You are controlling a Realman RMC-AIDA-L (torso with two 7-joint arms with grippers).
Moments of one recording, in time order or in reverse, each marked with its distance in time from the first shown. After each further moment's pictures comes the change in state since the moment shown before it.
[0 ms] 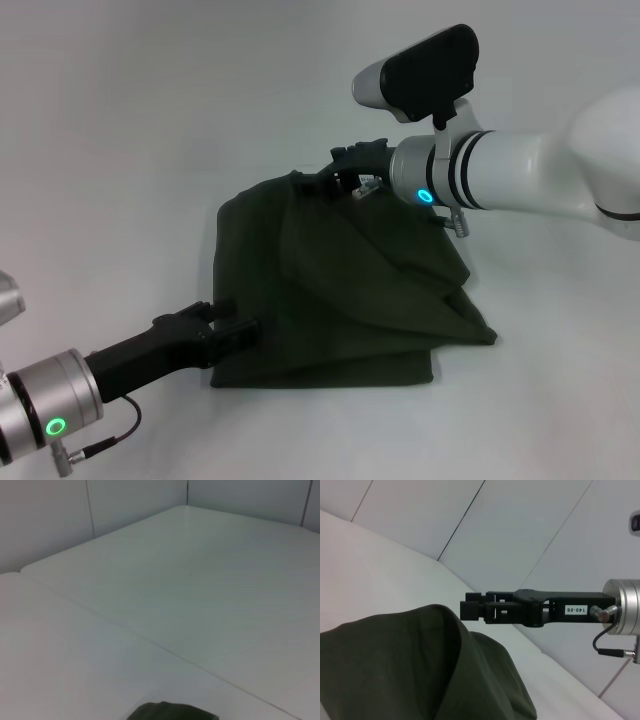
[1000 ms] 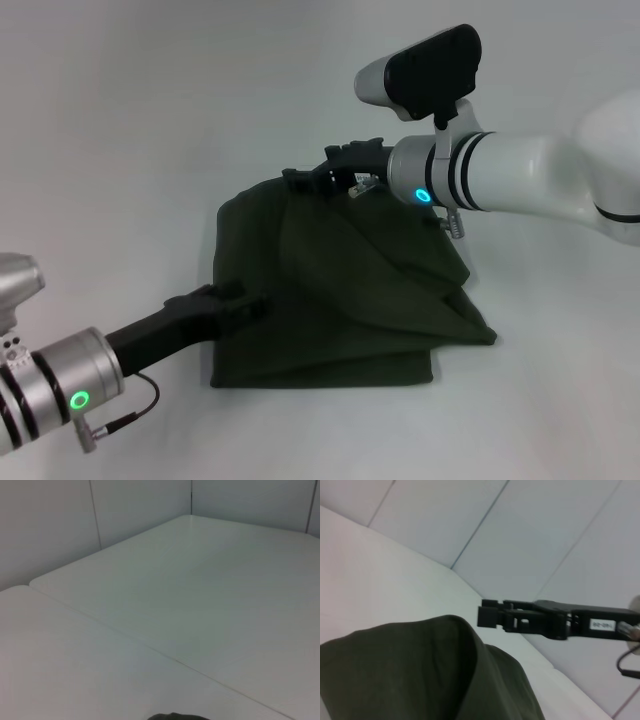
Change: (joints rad) left arm -0.054 -0.001 -0.001 -0.063 -0.056 -0.085 -0.012; right arm -0.004 0.000 -0.001 0.009 0.106 -0.012 -0.073
